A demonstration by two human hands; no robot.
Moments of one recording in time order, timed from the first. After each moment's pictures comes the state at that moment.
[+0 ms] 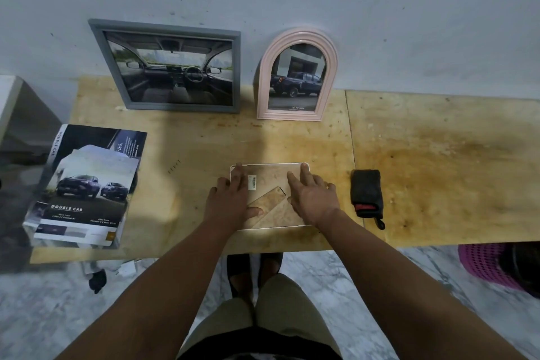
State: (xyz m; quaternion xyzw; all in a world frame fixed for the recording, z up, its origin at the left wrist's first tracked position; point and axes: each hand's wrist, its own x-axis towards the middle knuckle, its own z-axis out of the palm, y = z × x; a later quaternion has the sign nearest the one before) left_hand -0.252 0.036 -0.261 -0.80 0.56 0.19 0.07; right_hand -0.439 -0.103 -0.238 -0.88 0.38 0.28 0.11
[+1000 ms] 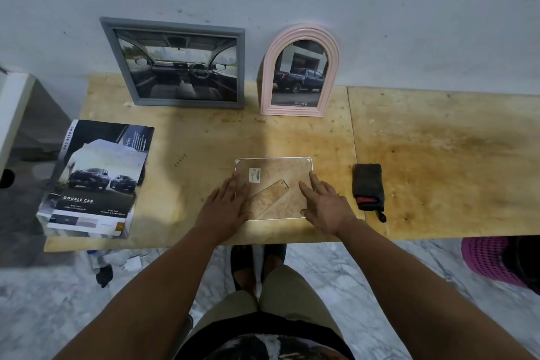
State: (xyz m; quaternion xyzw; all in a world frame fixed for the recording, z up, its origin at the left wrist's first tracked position) left_hand -0.243 0.085 -0.276 -0.77 0.59 0.26 0.03; right_hand -0.487 -0.093 -0.239 -0.87 0.36 0.27 0.20
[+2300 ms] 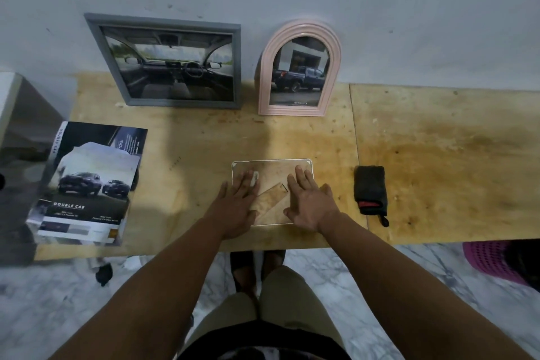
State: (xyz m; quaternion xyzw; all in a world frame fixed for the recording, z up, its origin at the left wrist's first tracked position) left_hand -0.246 0.050 -0.272 -0.70 0.64 0.30 0.05; right_hand -0.442 -0.092 -0.242 -0.88 0.34 0.29 0.17
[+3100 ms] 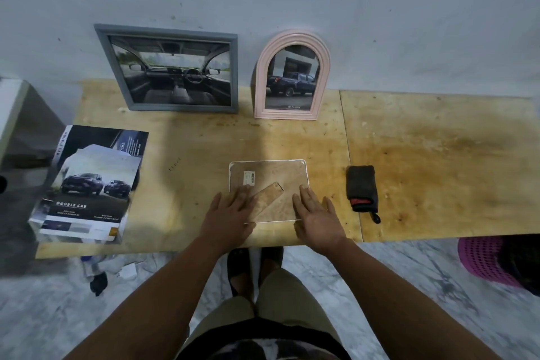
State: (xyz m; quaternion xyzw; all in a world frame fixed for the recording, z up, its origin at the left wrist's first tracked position) left_hand -0.270 0.087 -0.267 -0.74 0.65 0.17 0.02; right_hand -0.497 -0.054 -0.248 -0.90 0.34 0.25 0.12
